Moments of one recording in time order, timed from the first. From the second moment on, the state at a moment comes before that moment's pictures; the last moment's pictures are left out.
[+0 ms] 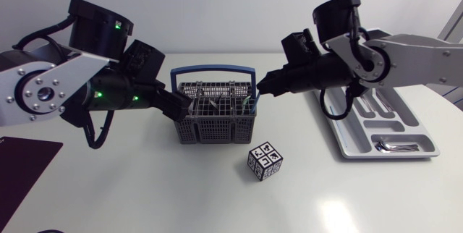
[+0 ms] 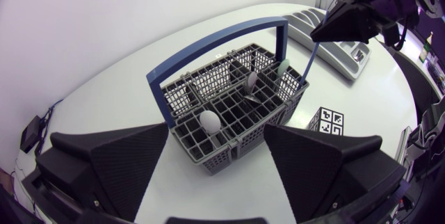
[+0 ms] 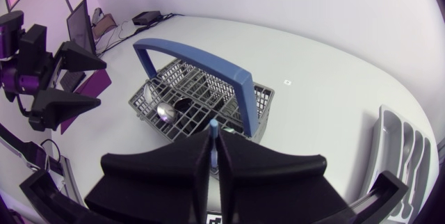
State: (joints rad) left arm -0.49 1.34 0.95 -0.30 -0.03 0.14; right arm 0.40 1.55 1.09 -0.22 -0.33 0.00
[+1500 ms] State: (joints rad) left arm -0.52 1.33 0.94 -0.25 0.04 0.59; right arm -0.24 1.86 1.42 -0.77 -0.19 -0.32
